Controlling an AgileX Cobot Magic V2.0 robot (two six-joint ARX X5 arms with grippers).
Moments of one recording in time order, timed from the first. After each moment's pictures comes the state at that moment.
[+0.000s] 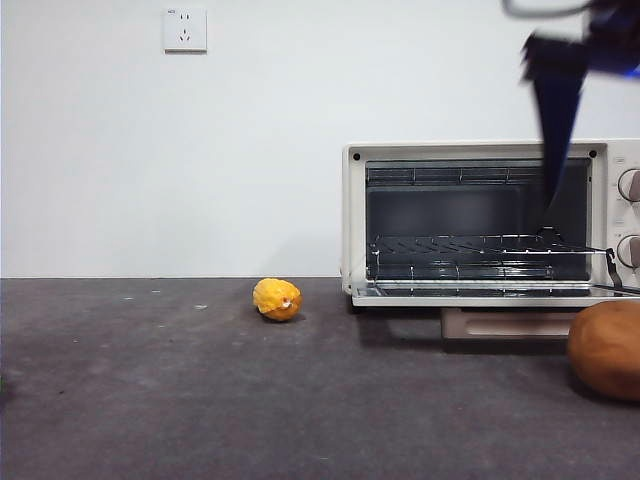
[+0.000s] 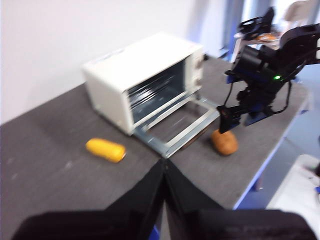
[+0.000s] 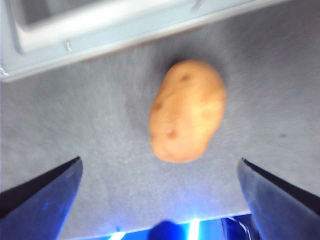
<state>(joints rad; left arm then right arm) -0.83 0.75 1.72 -1.32 -0.09 0.00 0.44 1.20 0.95 -0.94 0.02 0.69</state>
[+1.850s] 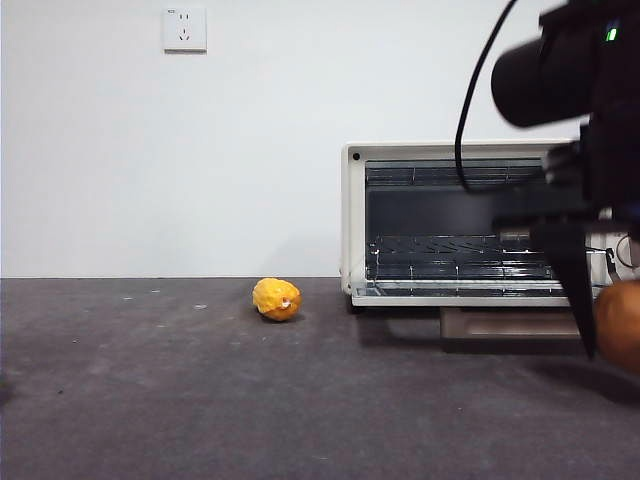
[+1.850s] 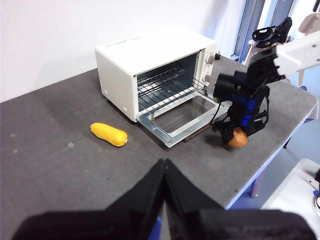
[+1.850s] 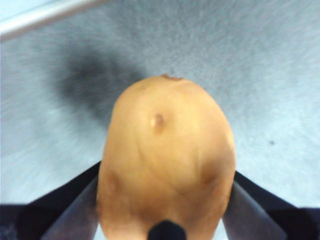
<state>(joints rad) -0.83 0.61 1.60 -1.32 -0.13 -0.09 0.46 1.52 0.96 -0.92 0.13 0.78</state>
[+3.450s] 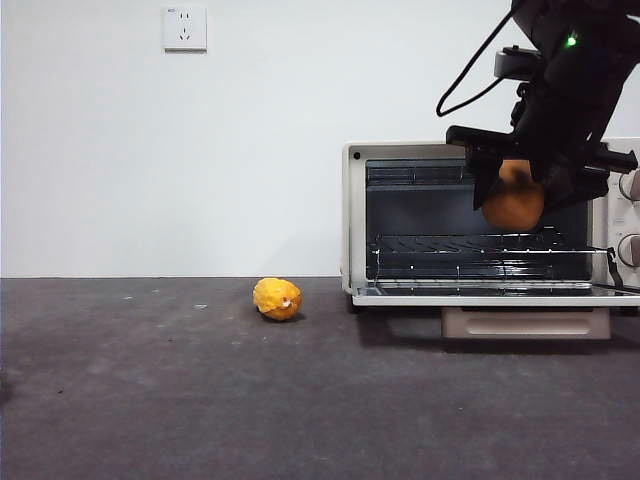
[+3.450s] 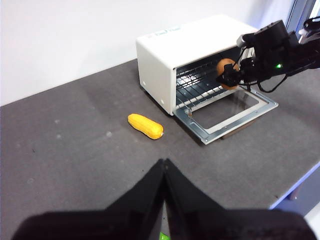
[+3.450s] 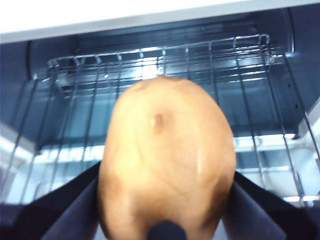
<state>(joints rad) -0.83 0.68 1.60 -1.32 -0.29 -0.10 0.29 1.60 1.03 -0.04 0.17 0.27</state>
